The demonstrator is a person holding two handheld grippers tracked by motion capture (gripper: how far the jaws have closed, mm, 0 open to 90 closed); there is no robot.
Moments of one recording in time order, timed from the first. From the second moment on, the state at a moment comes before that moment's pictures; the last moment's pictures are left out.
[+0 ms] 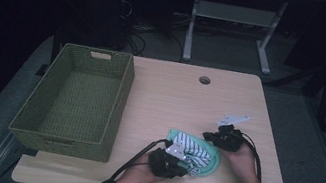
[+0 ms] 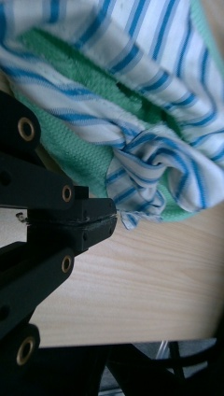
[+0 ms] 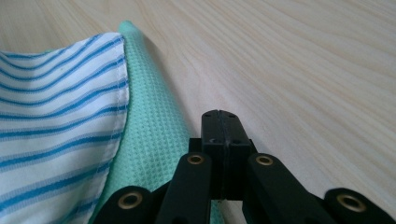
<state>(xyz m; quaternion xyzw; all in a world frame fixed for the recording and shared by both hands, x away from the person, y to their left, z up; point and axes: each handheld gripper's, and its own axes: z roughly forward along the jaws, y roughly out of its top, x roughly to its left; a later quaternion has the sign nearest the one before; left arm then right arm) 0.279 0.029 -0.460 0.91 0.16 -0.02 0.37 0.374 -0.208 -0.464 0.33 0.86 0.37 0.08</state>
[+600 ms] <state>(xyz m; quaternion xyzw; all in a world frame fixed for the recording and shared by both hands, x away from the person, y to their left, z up) 0.292 0.041 -0.462 0.92 0.18 0.02 0.35 0.370 -0.209 -0.469 0.32 0.87 0.37 0.07</state>
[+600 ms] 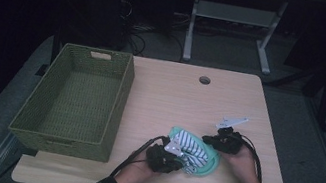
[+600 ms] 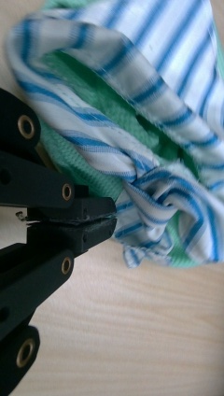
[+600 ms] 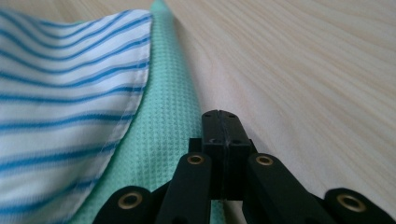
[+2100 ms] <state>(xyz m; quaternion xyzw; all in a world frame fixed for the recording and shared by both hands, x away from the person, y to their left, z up) 0.319 0.096 -0.422 0.91 0.22 0.07 0.34 0.313 -0.245 -0.468 0.36 0.85 0.36 0.11</state>
